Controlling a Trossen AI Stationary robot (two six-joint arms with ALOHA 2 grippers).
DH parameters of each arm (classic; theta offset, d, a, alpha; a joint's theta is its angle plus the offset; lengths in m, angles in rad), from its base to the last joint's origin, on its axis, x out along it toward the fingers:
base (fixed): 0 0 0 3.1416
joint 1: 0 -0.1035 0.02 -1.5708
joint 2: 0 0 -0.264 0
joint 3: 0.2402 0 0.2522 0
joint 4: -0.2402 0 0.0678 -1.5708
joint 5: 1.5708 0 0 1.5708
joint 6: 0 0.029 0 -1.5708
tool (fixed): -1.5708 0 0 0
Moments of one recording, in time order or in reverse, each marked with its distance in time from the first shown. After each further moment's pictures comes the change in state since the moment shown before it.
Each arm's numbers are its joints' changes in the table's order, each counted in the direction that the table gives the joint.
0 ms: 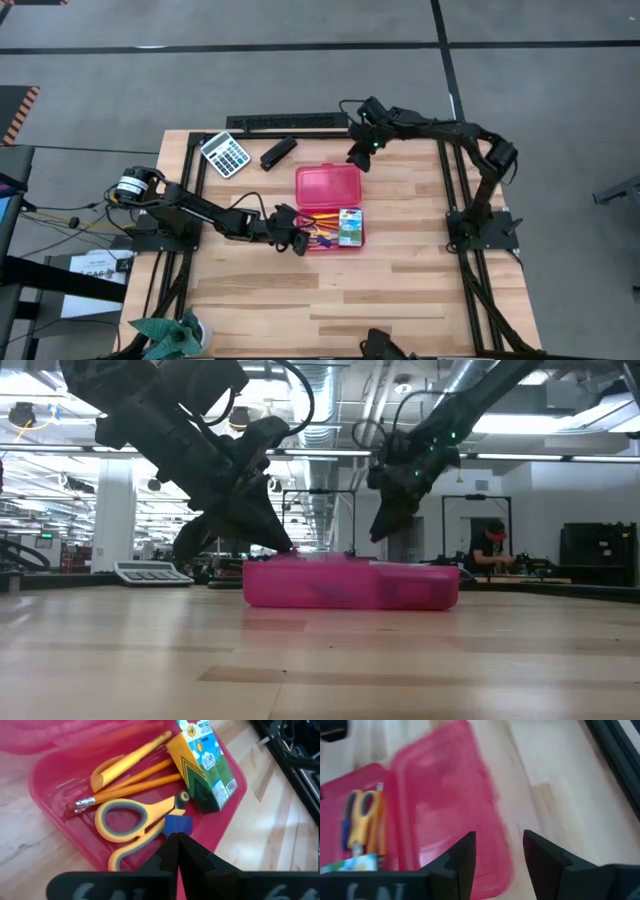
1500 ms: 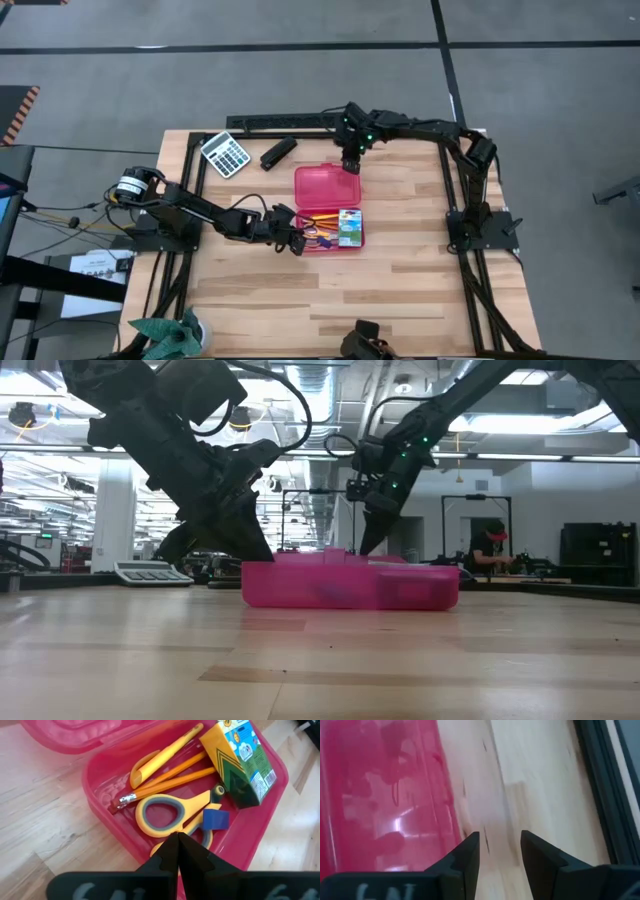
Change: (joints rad) left arm 0.003 0.000 0.000 -0.115 0.056 0.018; right arm -0.075 -0.150 0.180 -0.114 -0.266 -0.118
